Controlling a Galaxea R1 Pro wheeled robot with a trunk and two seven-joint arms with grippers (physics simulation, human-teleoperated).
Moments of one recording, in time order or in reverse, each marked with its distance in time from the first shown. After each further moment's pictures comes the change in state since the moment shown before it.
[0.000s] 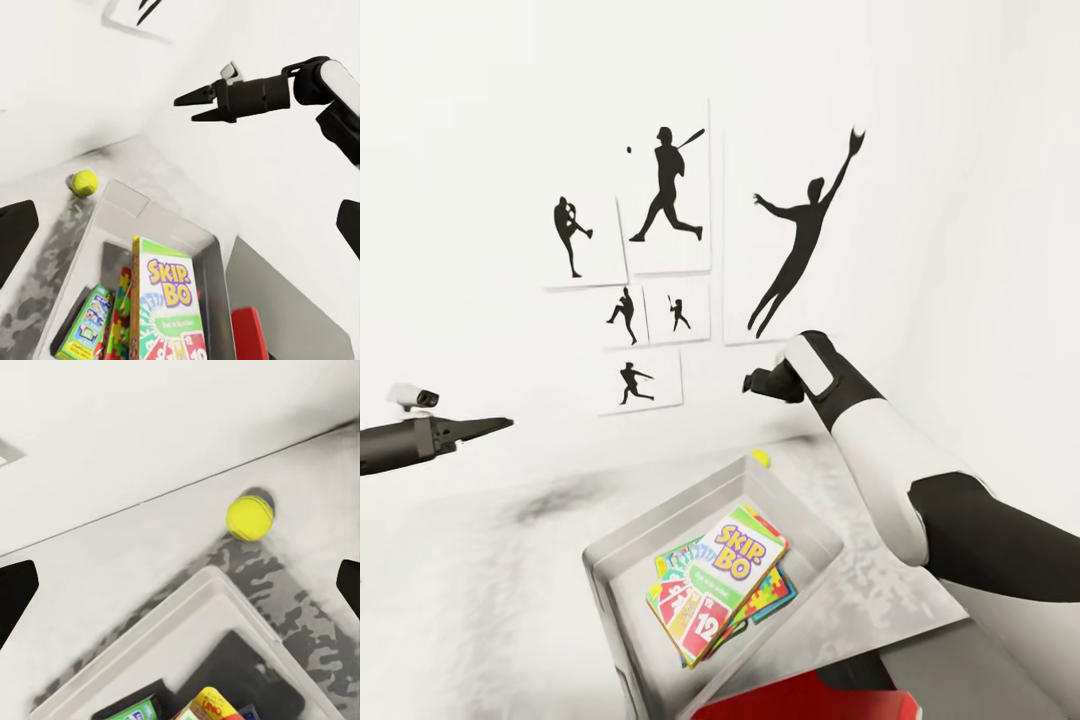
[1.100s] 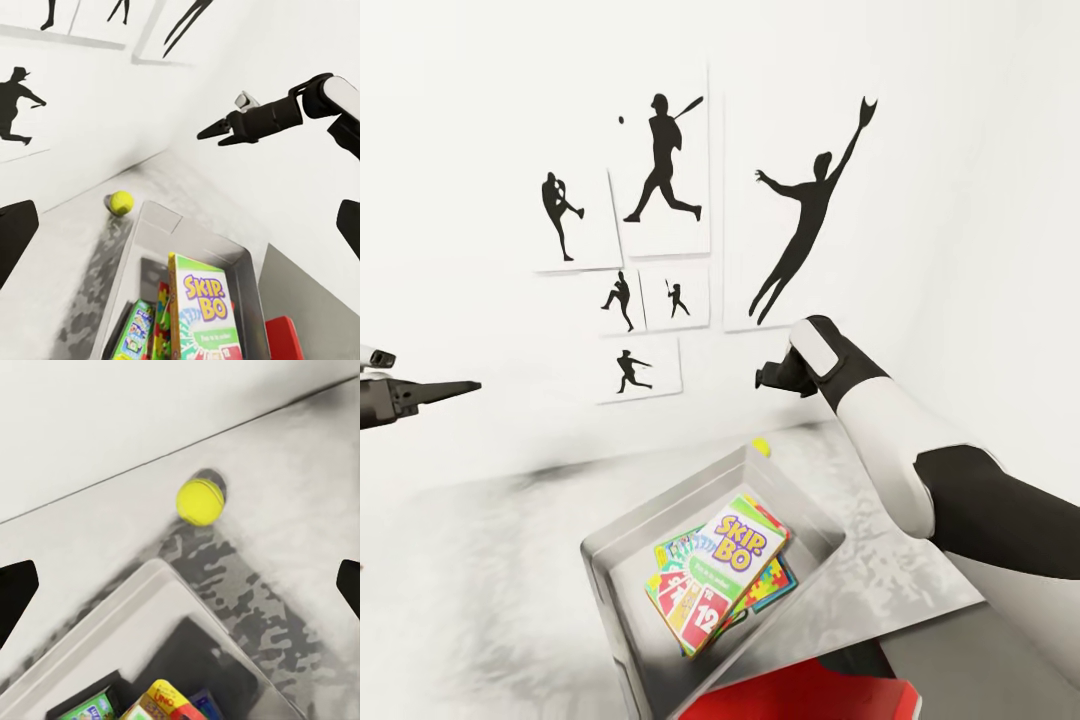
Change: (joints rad) left arm -0.116 0.091 0.000 0.006 0.001 0.000 0.000; right arm -0.088 -0.012 -0.002 0.097 -0.003 0.038 -0.082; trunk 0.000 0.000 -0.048
